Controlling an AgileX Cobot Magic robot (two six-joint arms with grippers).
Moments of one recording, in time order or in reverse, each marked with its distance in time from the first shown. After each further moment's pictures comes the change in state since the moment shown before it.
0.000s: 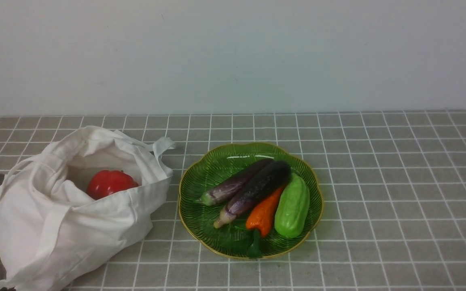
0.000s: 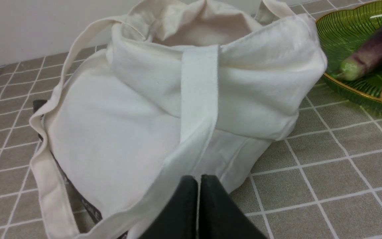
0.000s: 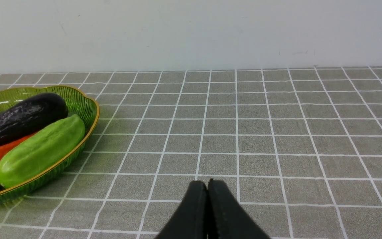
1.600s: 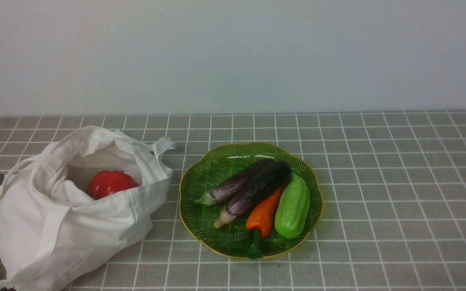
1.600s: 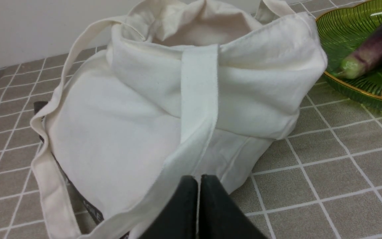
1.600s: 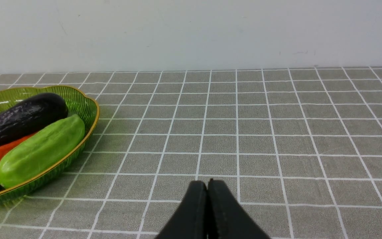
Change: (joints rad) right arm 0.000 0.000 0.000 0.000 0.000 0.001; left arm 0.000 0.000 0.000 0.000 0.000 0.011
